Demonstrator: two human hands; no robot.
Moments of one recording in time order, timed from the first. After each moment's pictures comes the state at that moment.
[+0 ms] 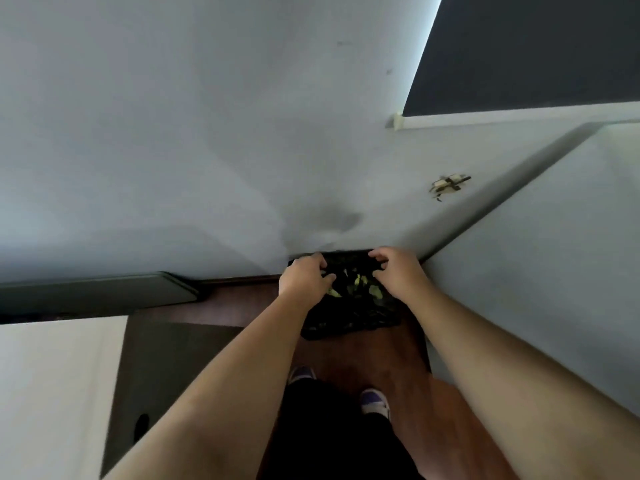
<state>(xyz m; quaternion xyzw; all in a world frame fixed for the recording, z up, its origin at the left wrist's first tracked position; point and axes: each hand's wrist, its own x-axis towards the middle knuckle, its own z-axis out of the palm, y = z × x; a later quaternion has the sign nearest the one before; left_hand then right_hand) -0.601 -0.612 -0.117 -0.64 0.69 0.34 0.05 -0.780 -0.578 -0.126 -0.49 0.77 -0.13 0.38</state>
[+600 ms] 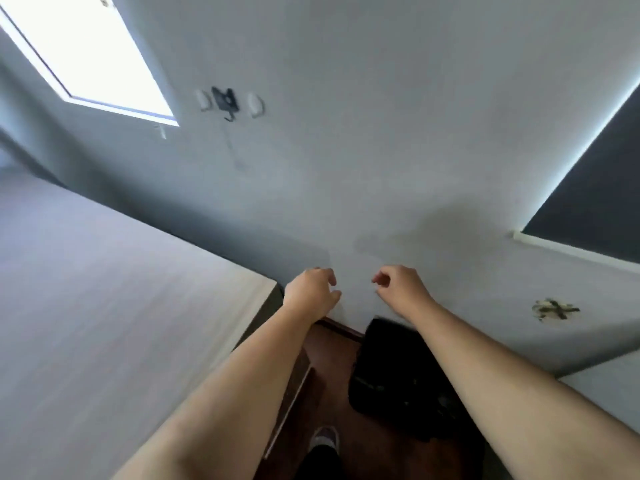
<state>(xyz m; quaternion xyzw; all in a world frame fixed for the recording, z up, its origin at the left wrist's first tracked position) -0.473 -0.547 0.022 -0.77 0.60 0.21 -0.06 -0.642 -0.600 0.013 -0.72 0.59 -0.12 0.34</state>
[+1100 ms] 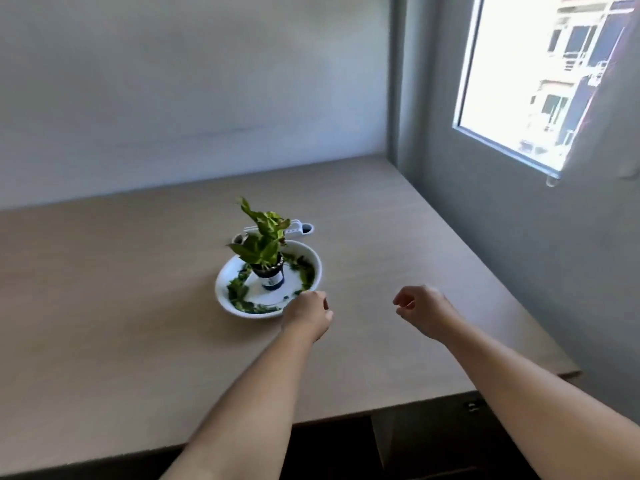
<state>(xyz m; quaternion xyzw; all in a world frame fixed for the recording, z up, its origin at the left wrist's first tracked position) -0.232 -0.158 0.093 -0.97 0.15 0.07 -0.15 -0.314 -0.360 0.098 -0.93 0.17 0.00 0.32</state>
